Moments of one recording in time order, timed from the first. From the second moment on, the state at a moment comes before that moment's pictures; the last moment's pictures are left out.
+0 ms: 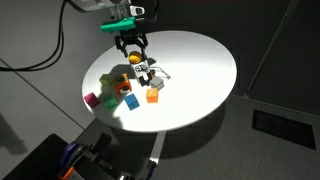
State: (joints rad) arm 0.20 0.69 0.06 -1.57 -0.13 2.08 0.01
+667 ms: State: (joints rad) arm 0.19 0.65 0.07 -1.57 -0.12 2.08 0.00
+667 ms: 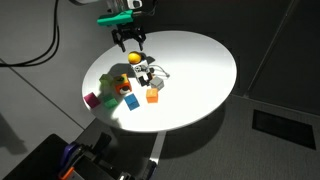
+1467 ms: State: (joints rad) arm 0.18 0.51 0.08 -1.68 -0.08 2.08 0.00
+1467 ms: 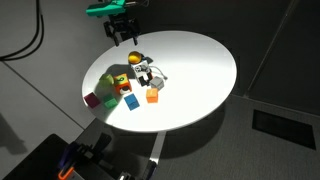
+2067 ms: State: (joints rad) arm 0.18 0.38 0.08 -1.82 -0.08 1.99 0.02
